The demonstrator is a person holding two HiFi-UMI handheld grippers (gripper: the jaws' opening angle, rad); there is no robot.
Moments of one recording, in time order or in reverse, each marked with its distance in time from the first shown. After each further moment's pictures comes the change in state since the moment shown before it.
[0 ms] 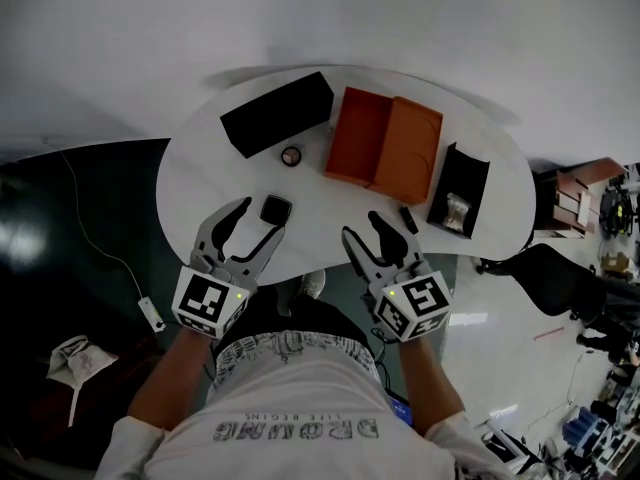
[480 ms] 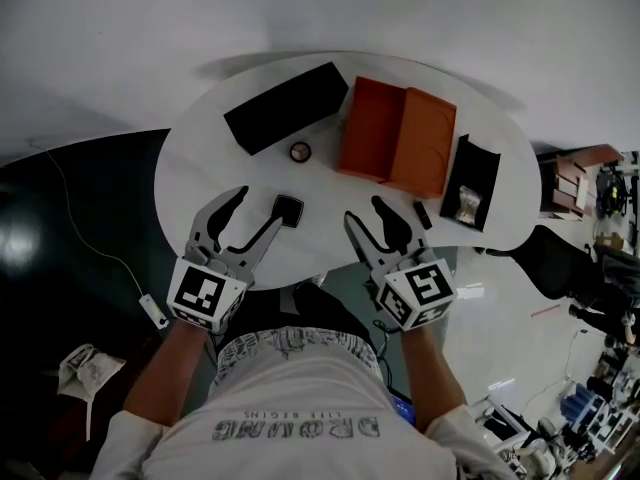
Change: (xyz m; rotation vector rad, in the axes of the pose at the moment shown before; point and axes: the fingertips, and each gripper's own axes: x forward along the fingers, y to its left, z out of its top) left arm 0.007 0.056 -0.016 -0.022 0.033 -0.056; right arm 0.052 0.004 0.006 0.002 0.047 -0.065
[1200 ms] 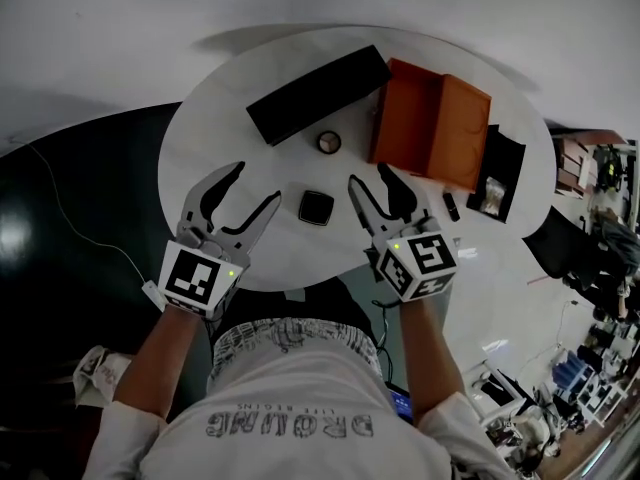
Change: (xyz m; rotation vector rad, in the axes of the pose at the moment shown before) left arm 0.009 0.090 -0.024 -0.023 0.021 -0.073; right arm 0.101 0.001 -0.005 0.032 0.078 -0.116
